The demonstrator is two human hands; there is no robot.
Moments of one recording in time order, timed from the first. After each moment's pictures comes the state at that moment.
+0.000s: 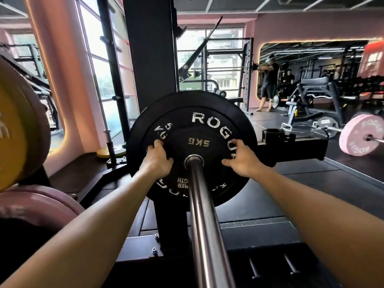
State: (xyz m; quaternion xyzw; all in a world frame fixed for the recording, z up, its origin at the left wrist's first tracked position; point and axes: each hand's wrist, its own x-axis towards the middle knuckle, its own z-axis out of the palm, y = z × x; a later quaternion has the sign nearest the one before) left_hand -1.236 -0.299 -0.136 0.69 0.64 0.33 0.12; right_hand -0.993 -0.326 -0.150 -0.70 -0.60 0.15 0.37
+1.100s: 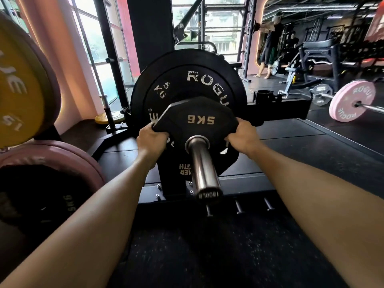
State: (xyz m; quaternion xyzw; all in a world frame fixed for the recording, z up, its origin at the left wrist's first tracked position) left_hand -1.256 -0.406 -0.179 0.55 0.56 0.54 0.30; right_hand -1.019 -0.441 -0.171 -0.70 -0.55 0.15 0.43
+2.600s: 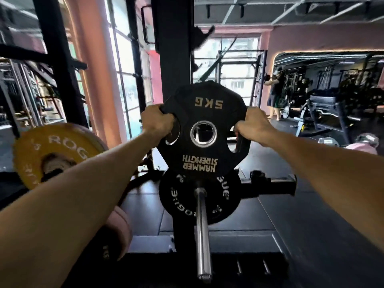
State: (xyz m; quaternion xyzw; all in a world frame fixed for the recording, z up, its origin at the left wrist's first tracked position) left_hand -1.266 -0.512 0.256 0.60 0.54 0.58 0.13; right_hand -1.020 -0.533 0.254 -0.63 -0.62 0.06 0.46
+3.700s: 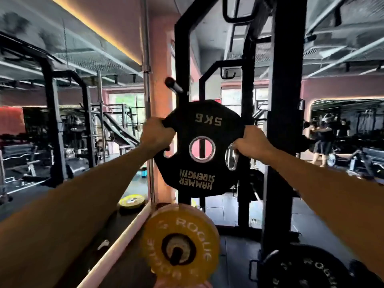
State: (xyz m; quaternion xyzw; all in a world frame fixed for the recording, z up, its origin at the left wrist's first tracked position) left_hand -1.764 -0.561 0.619 0.60 0.57 0.56 0.00; right_hand -1.510 -0.564 0.607 -0.54 -0.71 0.04 0.46
